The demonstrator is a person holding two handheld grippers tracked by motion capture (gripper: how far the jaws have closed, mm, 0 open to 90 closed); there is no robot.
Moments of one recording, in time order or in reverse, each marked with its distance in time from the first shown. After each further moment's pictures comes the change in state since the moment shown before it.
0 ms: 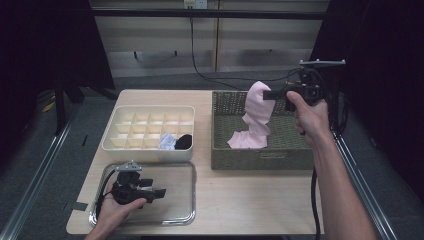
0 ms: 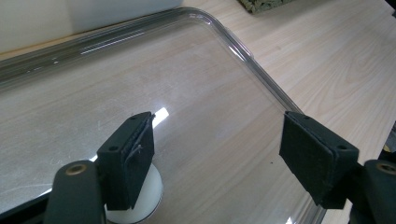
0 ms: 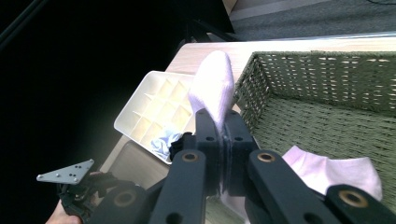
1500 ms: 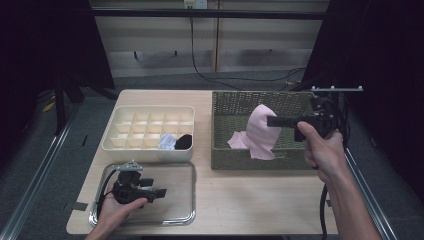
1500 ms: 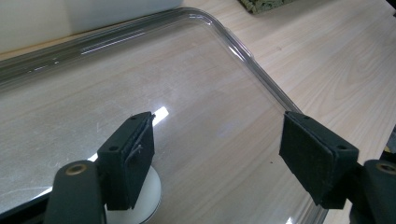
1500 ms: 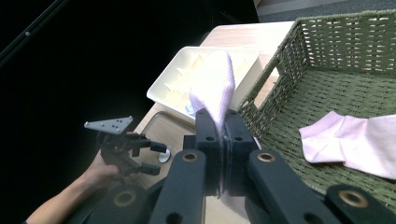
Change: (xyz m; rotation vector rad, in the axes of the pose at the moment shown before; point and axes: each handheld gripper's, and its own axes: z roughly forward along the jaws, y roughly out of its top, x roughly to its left) left arm 0.001 0.001 0.001 0.001 0.003 -0.003; right arm 0.037 -0.064 -0.041 0.001 0.086 -0.052
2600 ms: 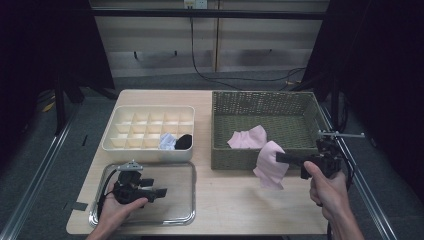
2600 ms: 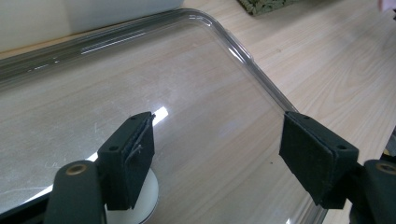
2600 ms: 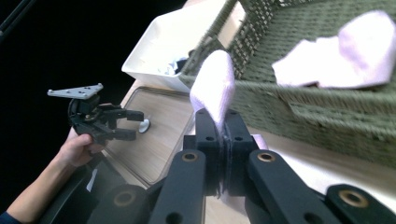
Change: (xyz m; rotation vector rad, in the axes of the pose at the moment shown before) left arm -0.002 0.001 0.001 -0.006 0.002 -0.010; right arm -0.044 -0.094 -0.005 0.003 -0.048 0.114
